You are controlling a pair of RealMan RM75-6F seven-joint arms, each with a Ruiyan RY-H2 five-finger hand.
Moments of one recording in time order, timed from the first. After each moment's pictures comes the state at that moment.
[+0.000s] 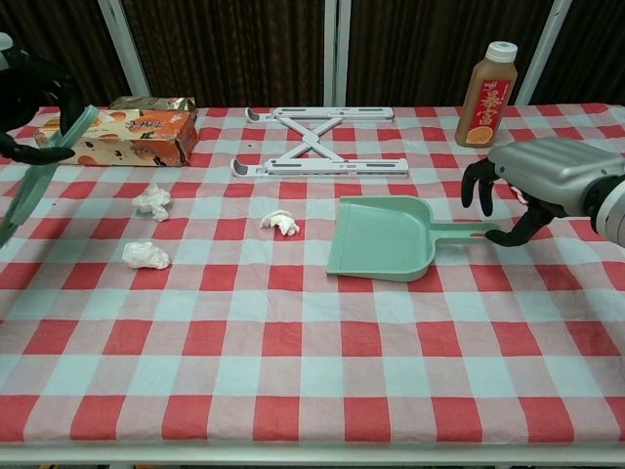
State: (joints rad) left arm -0.55 -1.34 -0.07 -1.40 1.47 1.16 -0.21; right arm 0.59 -1.57 0.16 -1.51 -1.05 1.00 -0.64
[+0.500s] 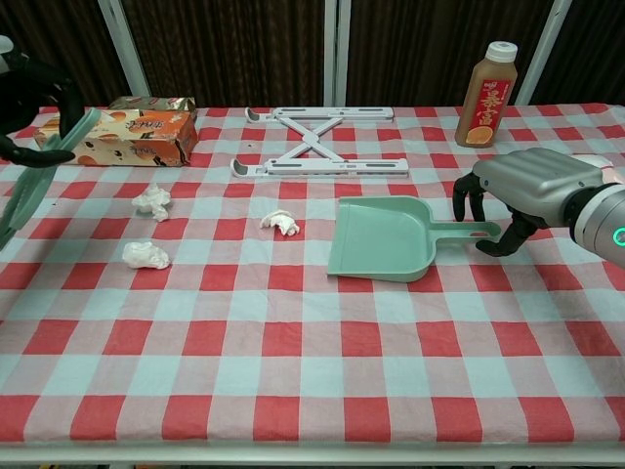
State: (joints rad) left arm -0.55 -1.34 -0.07 -1.40 1.48 1.16 -0.22; right arm 0.62 -1.61 0.14 -1.48 -0.99 1.01 -0.69
